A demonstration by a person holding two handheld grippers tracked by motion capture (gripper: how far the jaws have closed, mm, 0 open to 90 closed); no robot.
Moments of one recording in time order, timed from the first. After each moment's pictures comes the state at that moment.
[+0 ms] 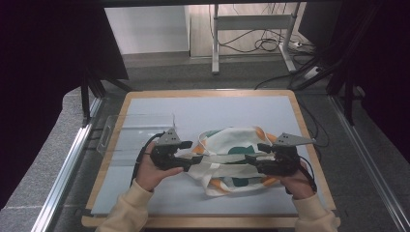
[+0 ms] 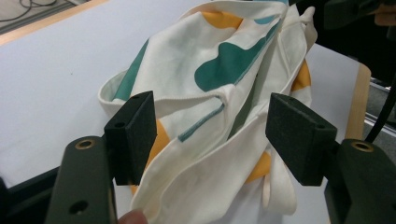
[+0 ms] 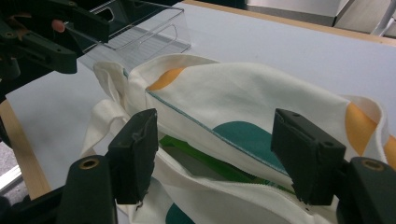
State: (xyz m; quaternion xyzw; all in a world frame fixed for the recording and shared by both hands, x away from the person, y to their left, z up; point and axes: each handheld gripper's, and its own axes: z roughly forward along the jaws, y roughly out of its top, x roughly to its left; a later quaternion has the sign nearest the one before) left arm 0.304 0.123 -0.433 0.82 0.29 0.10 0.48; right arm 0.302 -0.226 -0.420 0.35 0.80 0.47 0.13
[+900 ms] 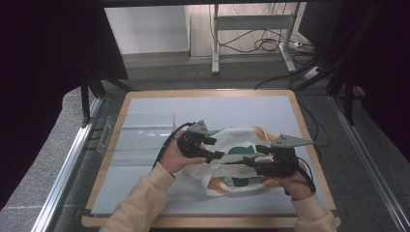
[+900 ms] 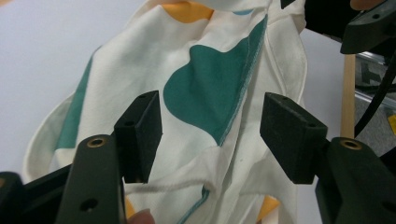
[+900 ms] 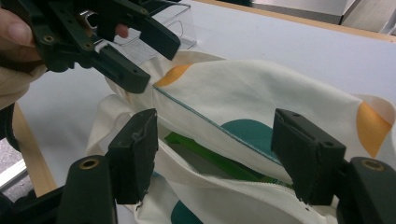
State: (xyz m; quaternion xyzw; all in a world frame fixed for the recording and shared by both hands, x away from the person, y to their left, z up) left arm 0.350 0.059 -0.437 0.87 0.23 0.04 0.44; right arm 0.300 -0.223 -0.422 0.34 0.80 0.47 0.12
